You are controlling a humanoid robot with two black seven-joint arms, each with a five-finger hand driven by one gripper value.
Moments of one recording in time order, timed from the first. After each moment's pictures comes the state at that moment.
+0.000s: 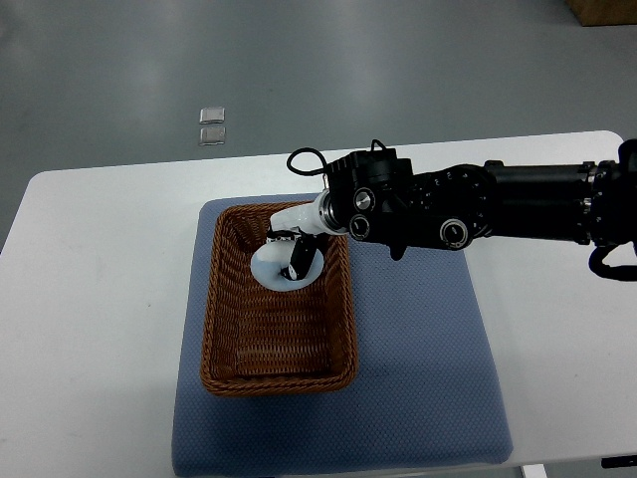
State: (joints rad) left arm -0.03 0.00 -0.09 -0.15 0.06 -0.06 0.08; right arm 1.43 0.00 -0.25 1.00 -0.71 0.22 -0.34
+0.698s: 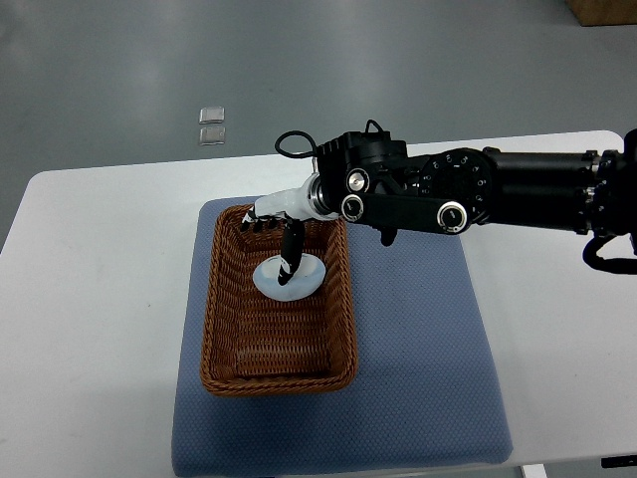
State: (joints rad) left arm -0.03 0.00 -0.09 -0.16 0.06 -0.06 0.08; right arm 1.49 0.00 -0.15 1.00 -0.70 0.26 -0.34
